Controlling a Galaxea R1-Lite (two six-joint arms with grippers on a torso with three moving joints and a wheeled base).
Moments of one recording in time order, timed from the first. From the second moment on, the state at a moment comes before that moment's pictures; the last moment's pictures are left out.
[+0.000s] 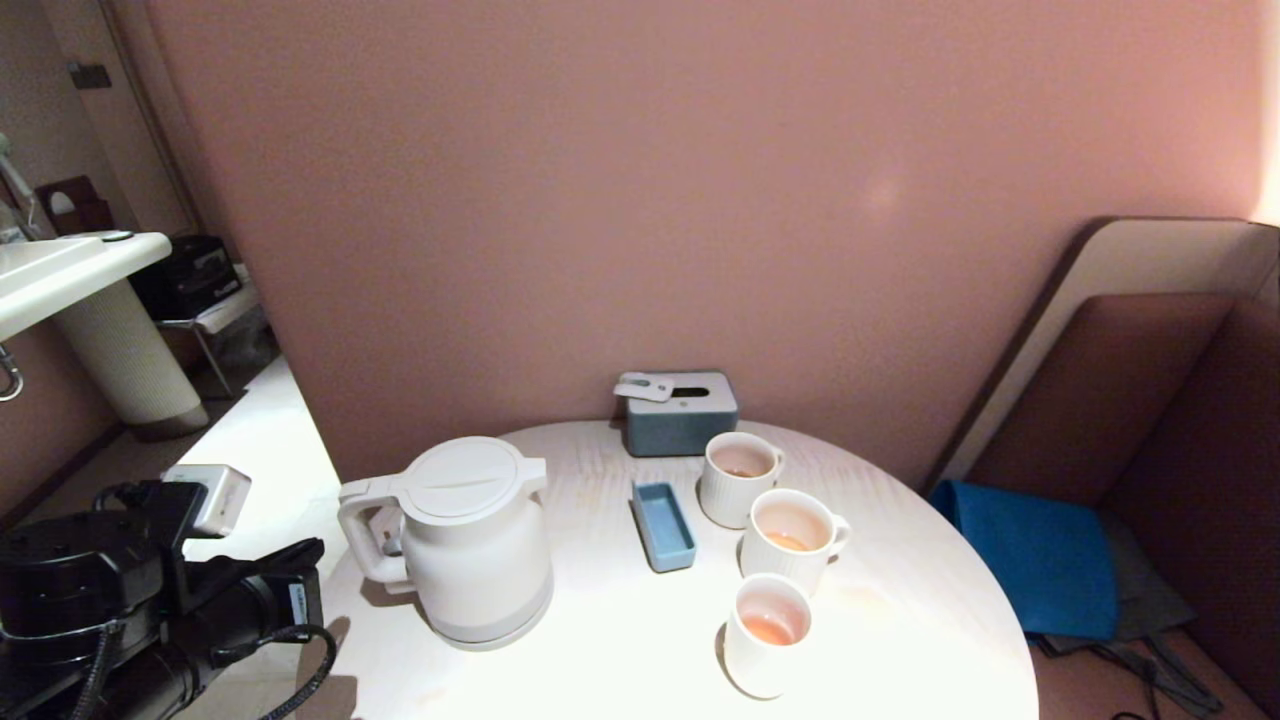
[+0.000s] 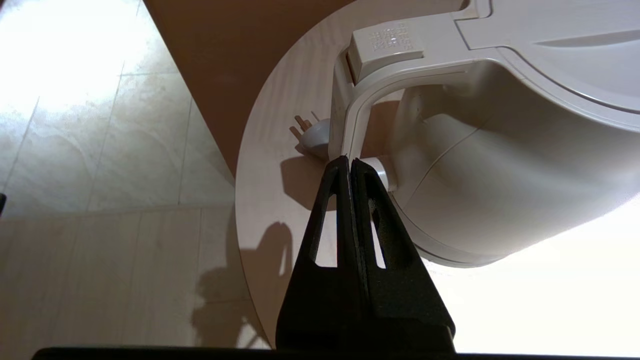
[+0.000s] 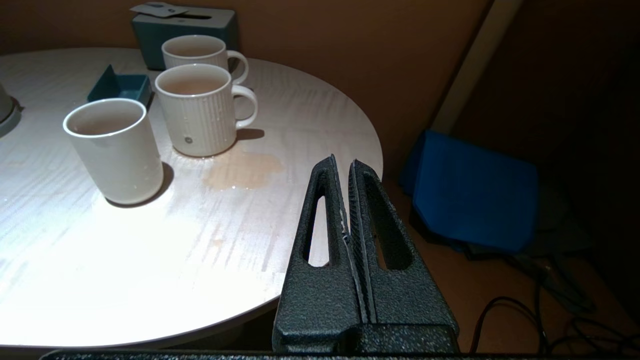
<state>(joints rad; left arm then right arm) -0.14 1.58 -0.14 -1.09 0.10 -0.07 -0.01 0.00 0.00 0.00 0.03 -0.03</state>
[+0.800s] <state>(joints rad) -0.15 1.77 -0.26 -1.15 0.10 -0.09 -0.01 0.00 0.00 0.00 0.03 -0.03</state>
